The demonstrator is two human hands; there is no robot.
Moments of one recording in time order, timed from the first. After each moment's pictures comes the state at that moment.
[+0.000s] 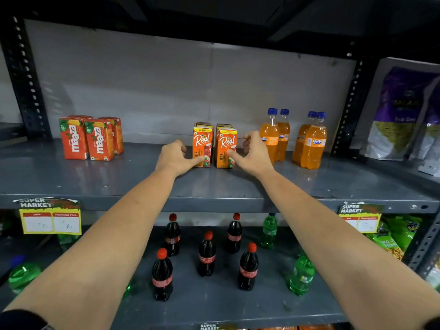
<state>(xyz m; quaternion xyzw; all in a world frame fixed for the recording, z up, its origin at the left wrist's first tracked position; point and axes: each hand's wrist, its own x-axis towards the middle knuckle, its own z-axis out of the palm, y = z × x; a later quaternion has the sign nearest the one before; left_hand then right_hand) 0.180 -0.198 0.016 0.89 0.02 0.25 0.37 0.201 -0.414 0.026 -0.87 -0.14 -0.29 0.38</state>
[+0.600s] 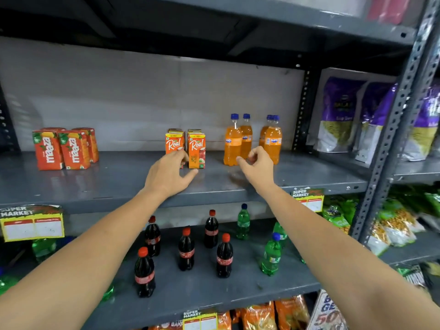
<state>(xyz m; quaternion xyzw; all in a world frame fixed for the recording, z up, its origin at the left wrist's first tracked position) 0.102 -0.243 0.011 0.87 -0.21 0.39 0.22 0.120 -0.485 0.013 -0.79 -0.07 -0.39 0.47</state>
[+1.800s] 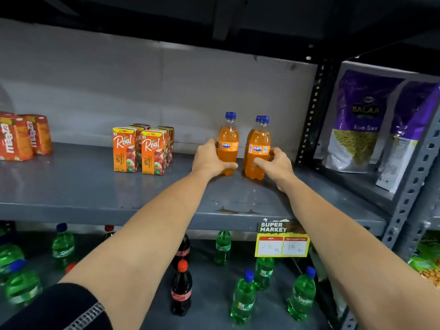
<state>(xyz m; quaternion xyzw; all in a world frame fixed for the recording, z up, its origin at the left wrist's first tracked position) 0.243 -0.454 0.032 0.87 -0.05 0.26 0.42 0.254 -0.640 0.031 -0.83 -0.04 -0.21 0.51</state>
